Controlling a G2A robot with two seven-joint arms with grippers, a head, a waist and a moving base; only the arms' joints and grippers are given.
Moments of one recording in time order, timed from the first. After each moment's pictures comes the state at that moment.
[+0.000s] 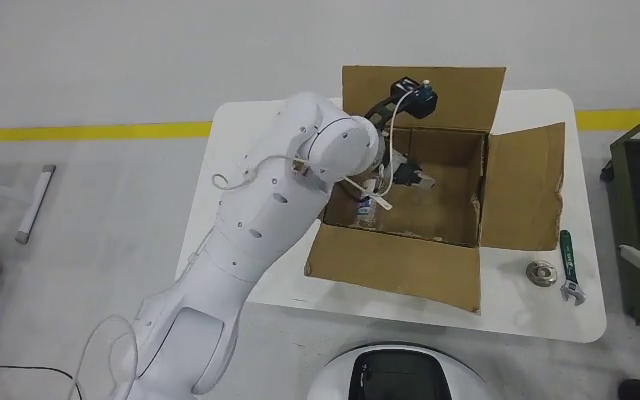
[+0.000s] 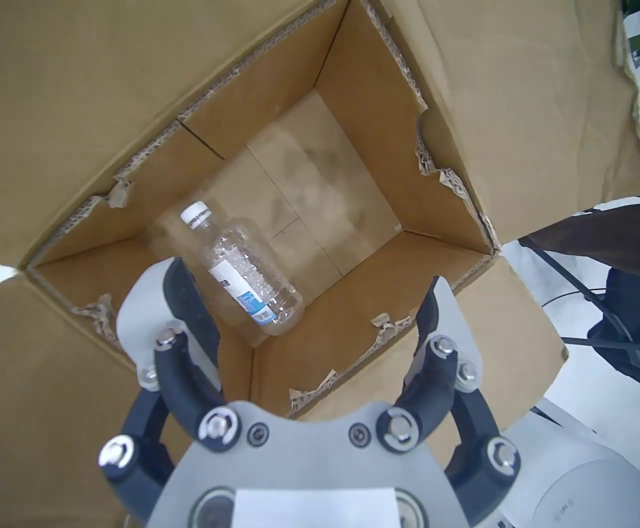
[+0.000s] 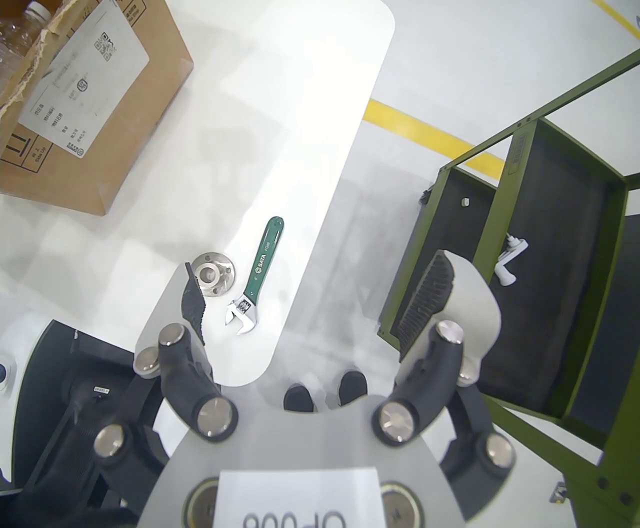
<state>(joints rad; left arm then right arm) 0.18 -1.50 -0.78 -1.32 0.63 -0.12 -1.35 -1.87 -1.05 2.39 -2.31 -0.78 -0.31 1.02</state>
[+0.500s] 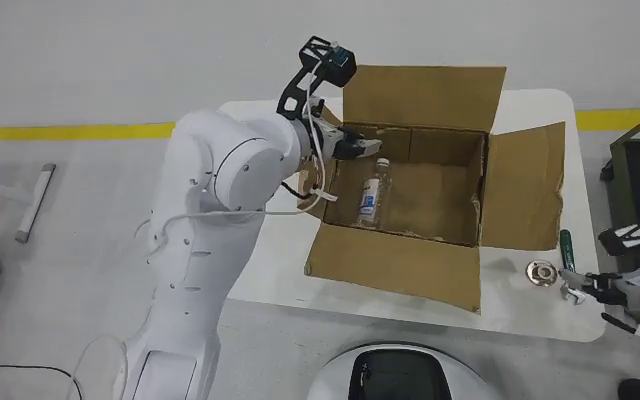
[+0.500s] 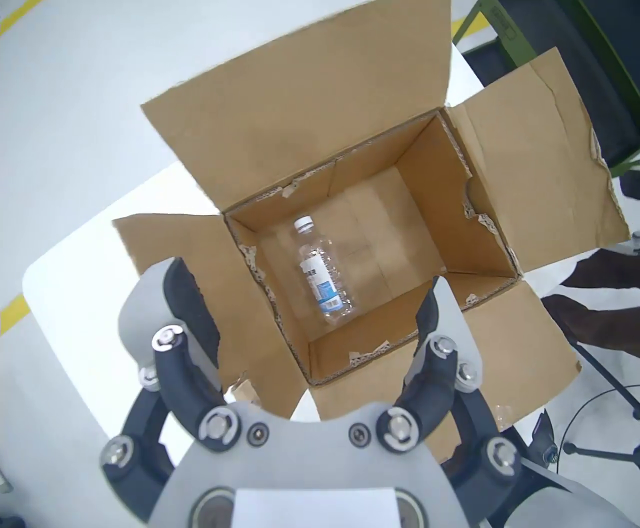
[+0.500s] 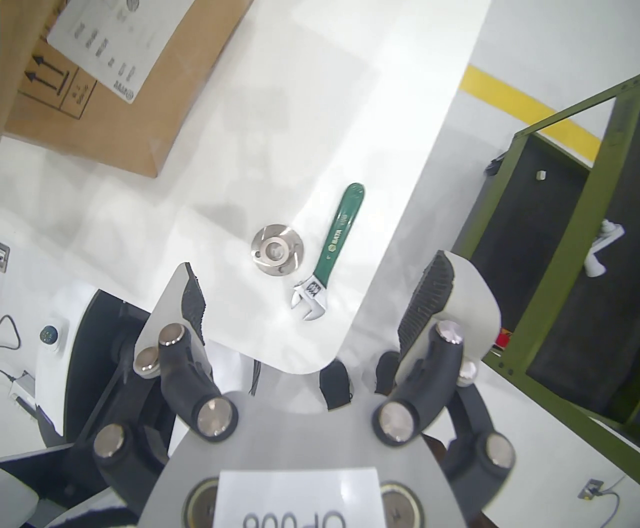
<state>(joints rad) 0.36 -1.40 -1.08 -1.69 0.89 -0.05 -1.40 -1.87 -1.05 2.10 -2.33 -0.87 -0.18 1.08</state>
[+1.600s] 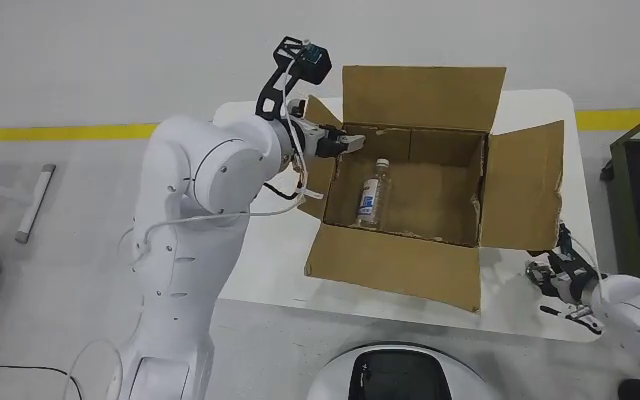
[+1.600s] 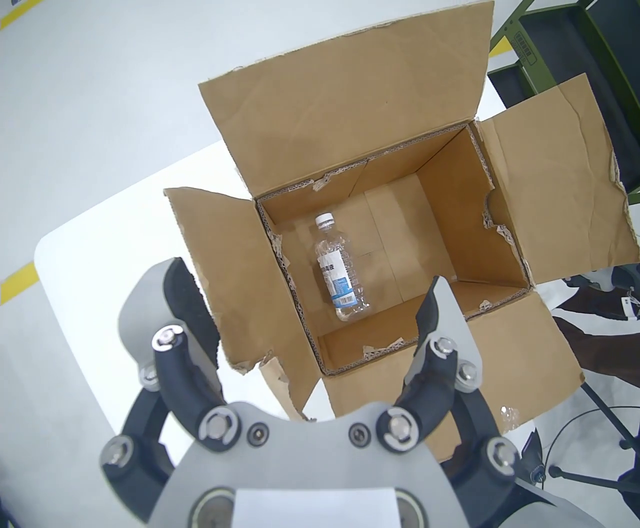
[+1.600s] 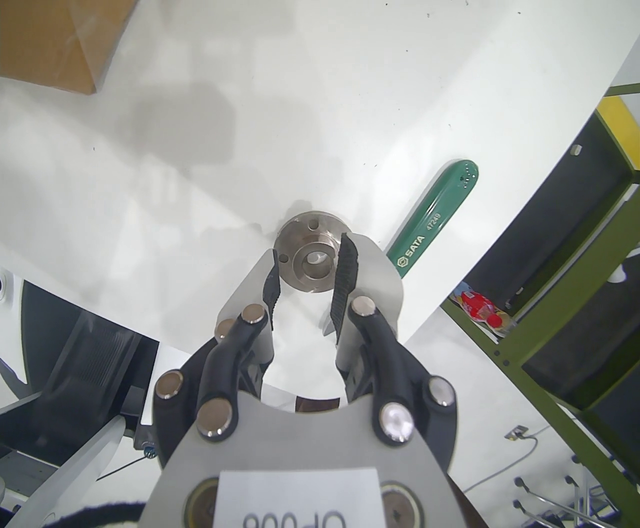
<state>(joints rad) 0.38 -1.37 -1.12 -1.72 0.88 0.00 -1.41 -1.63 -1.02 1.77 -2.15 -1.12 -0.16 1.27</state>
